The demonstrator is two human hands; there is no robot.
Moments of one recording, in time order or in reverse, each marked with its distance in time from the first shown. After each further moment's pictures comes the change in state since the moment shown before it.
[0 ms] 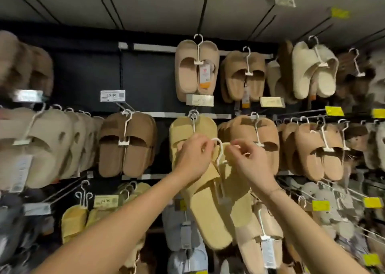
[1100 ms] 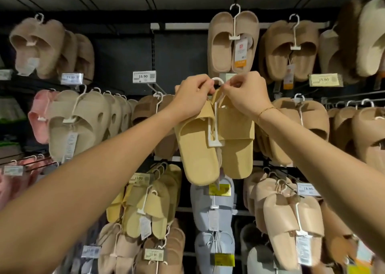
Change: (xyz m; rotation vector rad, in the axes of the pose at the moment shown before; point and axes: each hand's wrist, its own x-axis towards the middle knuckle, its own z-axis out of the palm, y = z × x) left_hand 0.067 -0.016 -0.100 0.094 0.097 0.041; right_hand 0.089 -0.086 0.076 -0.196 -0.022 -0.332
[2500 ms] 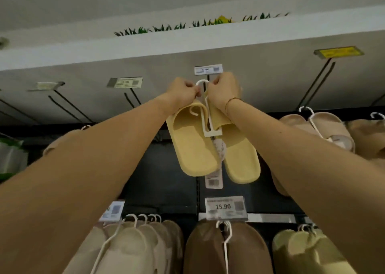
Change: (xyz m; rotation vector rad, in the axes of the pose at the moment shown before) left_hand 0.300 -0.136 -0.263 0.048 0.239 0.022; right_hand 0.328 -0.227 0.220 0.155 0.384 -0.176
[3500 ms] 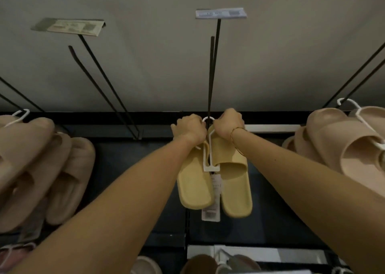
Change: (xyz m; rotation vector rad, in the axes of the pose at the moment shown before) left_hand 0.113 -0.178 0.182 0.437 0.075 -0.019; right_hand 0.055 0.182 0.142 -0.251 -0.195 0.175
